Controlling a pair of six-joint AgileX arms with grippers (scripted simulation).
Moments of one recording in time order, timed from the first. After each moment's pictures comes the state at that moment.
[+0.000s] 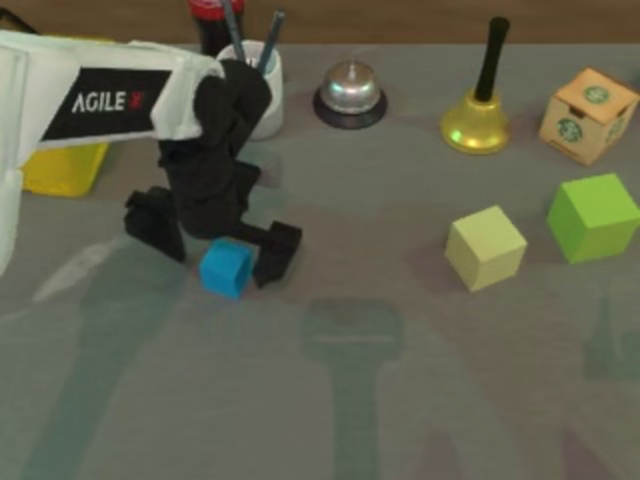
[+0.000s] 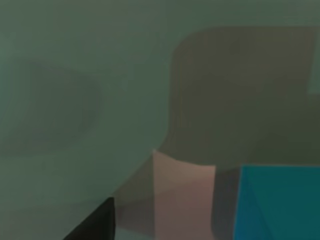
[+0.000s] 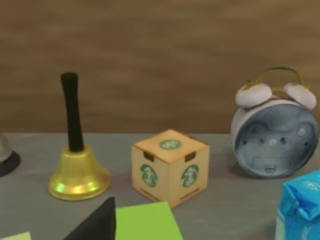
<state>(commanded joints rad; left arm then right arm) -0.43 2.28 1.56 -0.85 0.00 -0.03 0.00 0.00 0.00 0.00 0.00 0.00</state>
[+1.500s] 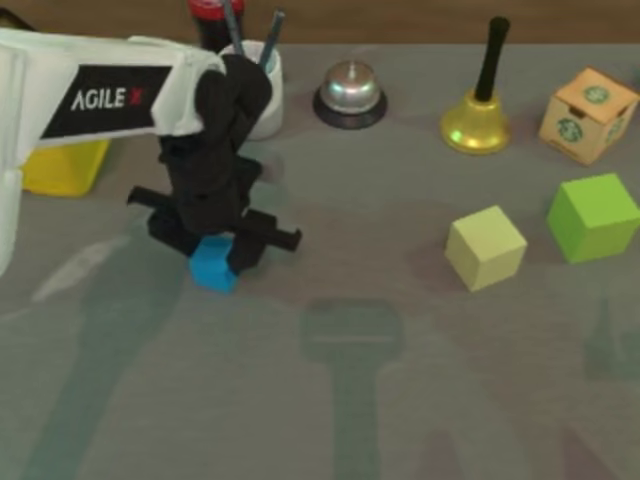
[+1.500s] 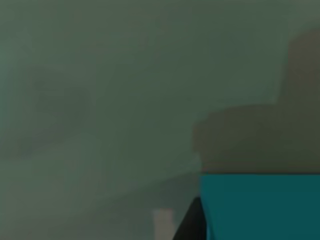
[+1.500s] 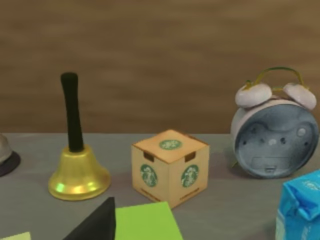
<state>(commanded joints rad) -0.42 2.24 1.58 -0.88 0.00 -0.03 0.00 0.00 0.00 0.00 0.00 0.00</state>
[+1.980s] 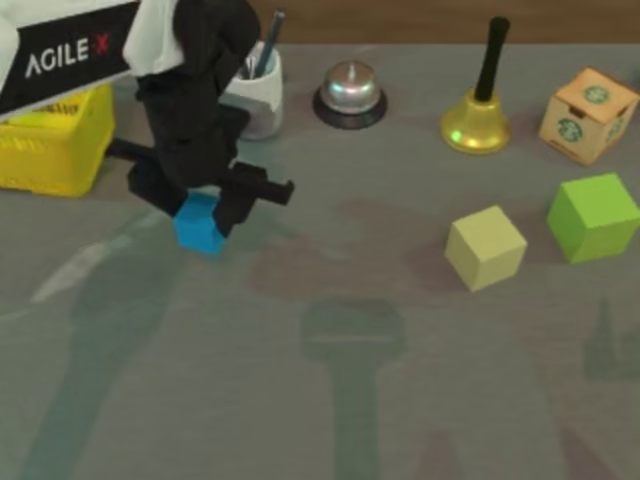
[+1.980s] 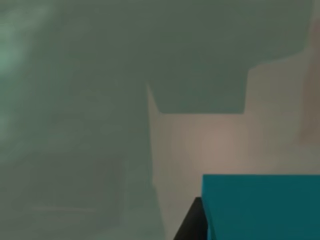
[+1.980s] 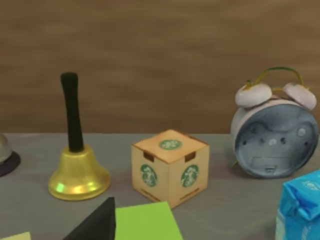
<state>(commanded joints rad) -0.41 2.16 1.72 -1.10 0.00 -0.03 0.00 0.00 0.00 0.00 0.00 0.00</state>
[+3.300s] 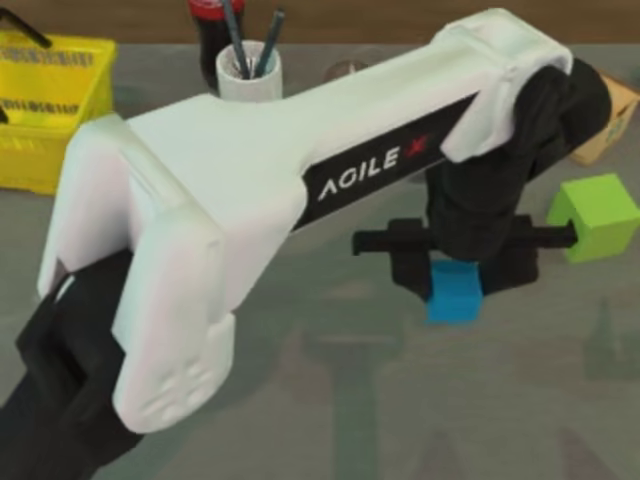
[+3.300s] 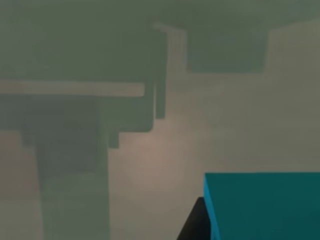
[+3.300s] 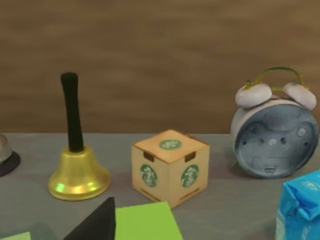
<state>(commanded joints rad) -0.94 2.44 2.29 -1.39 -0.02 -0.93 0.00 0.00 0.00 0.00 0.00 0.00</state>
